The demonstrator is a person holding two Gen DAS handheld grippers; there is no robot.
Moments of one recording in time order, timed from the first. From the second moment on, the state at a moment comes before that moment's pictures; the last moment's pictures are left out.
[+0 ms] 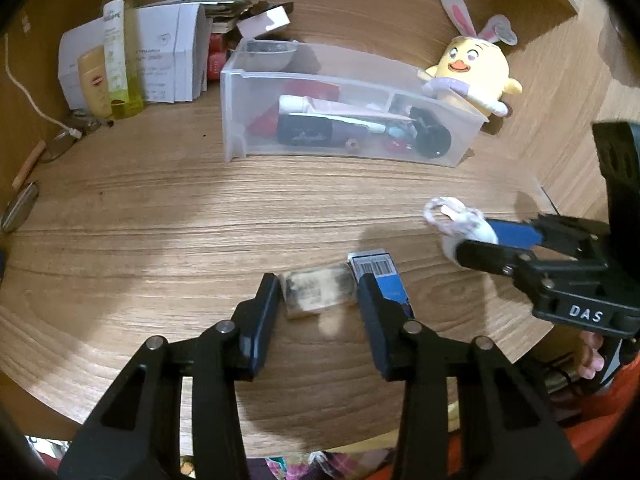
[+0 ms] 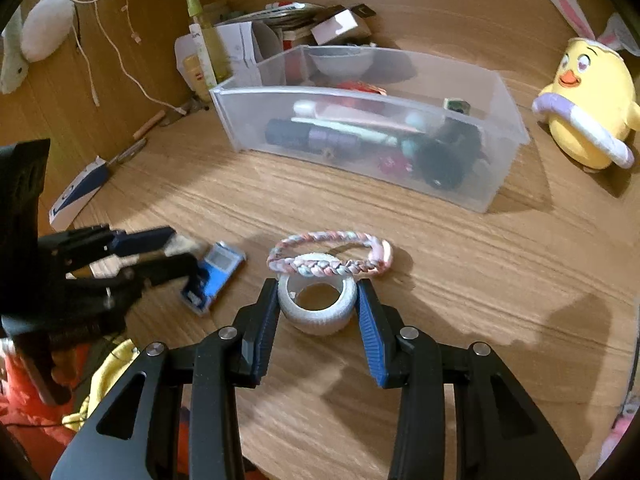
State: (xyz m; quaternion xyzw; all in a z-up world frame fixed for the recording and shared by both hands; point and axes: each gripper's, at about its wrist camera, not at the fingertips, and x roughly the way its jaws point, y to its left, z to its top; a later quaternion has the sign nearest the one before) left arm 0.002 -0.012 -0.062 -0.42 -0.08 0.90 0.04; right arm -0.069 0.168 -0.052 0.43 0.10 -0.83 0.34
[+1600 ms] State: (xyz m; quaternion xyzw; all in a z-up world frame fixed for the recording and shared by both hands) left arm -0.078 -0.008 0.038 -0.30 -0.08 0.95 0.04; right arm -0.141 0.183 0.034 0.30 0.05 -0.91 0.30
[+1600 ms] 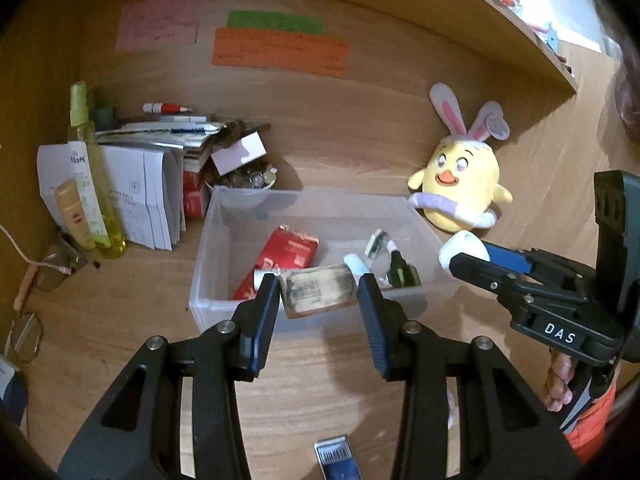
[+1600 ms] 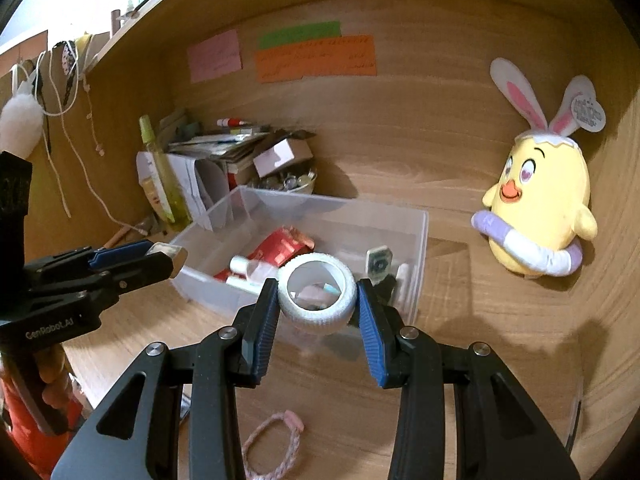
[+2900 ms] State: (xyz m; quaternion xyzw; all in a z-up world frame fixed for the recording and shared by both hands) left arm -0.161 -0.016 -0.009 -0.36 -0.09 0.93 0.05; right arm -0.208 0.151 -0.014 0.36 0.07 -0.89 0.28
